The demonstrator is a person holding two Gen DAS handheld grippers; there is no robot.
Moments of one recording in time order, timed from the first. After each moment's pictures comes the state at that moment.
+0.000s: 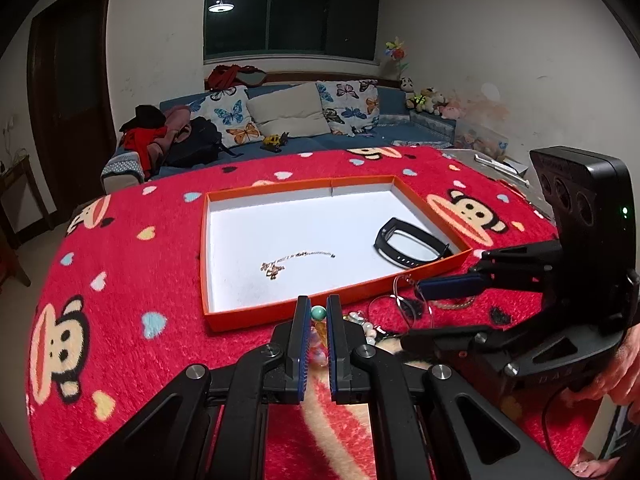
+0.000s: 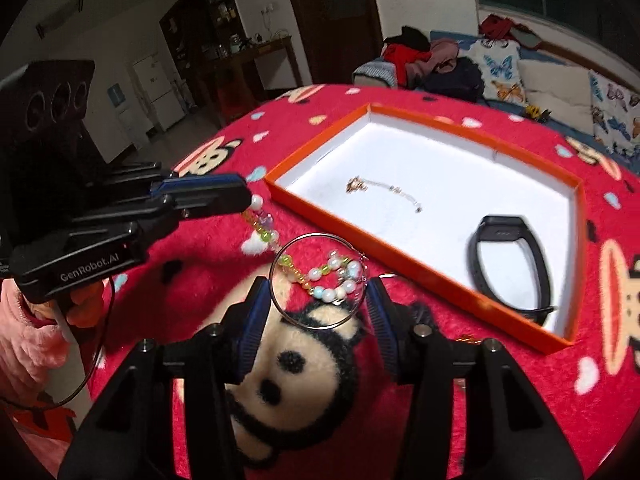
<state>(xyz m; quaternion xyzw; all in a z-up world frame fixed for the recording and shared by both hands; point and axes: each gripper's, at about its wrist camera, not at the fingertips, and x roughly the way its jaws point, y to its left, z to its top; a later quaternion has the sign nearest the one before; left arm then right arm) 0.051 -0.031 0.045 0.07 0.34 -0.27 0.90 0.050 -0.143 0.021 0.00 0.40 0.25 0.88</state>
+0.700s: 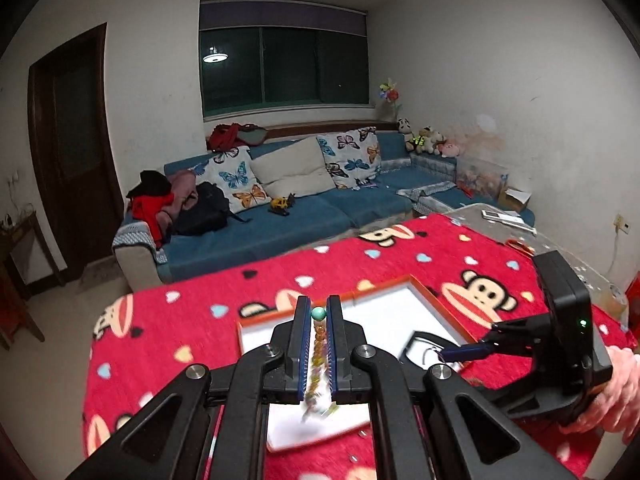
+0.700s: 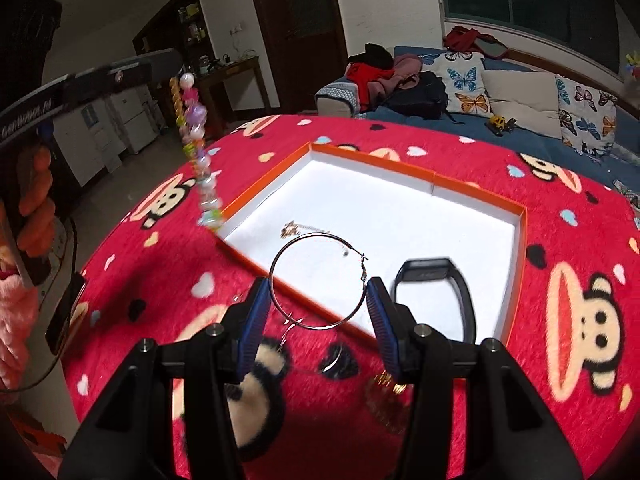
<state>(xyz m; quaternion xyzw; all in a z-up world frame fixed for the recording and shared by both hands) 0.123 -0.038 0.160 0.09 0.26 -0.27 0.92 0.089 -0.176 0.035 0.02 0.38 0.20 0.90</state>
